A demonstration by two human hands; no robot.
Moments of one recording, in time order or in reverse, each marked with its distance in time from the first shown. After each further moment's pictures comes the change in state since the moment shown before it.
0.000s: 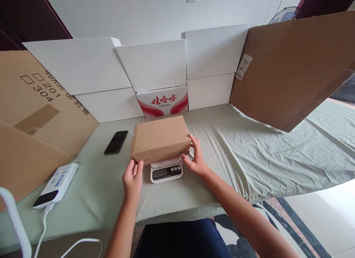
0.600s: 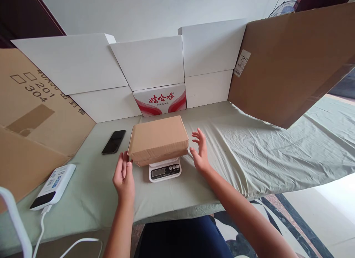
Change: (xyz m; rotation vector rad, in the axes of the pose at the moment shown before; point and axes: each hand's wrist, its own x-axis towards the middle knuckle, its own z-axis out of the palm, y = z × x) left_hand -0.001 0.006 -0.003 -0.133 0.176 0.058; right_hand 0.004 0.000 -0.008 0.100 0.208 0.079
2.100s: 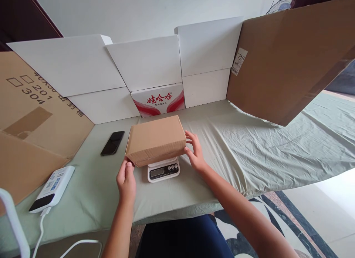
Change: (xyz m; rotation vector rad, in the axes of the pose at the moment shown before) left_hand 0.003 -0.017 -0.004 0.141 -0.061 -0.065; right_hand 0.002 -0.005 0.001 0.038 -0.152 0.057
